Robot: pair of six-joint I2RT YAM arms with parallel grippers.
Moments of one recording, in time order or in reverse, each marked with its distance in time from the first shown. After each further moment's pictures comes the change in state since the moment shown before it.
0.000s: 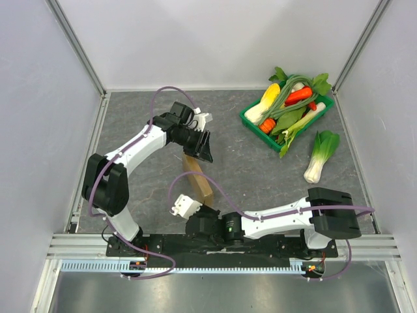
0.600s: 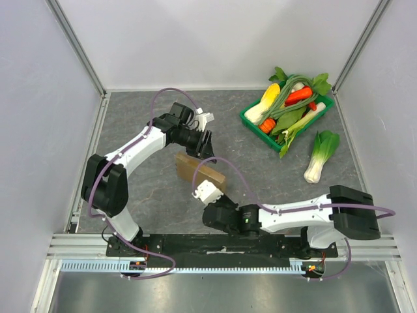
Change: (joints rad) left arm 0.000 -0.010 -0.029 0.050 0.126 -0.014; right arm -0.083 -0.140 -0.143 -0.040 0.076 0.119
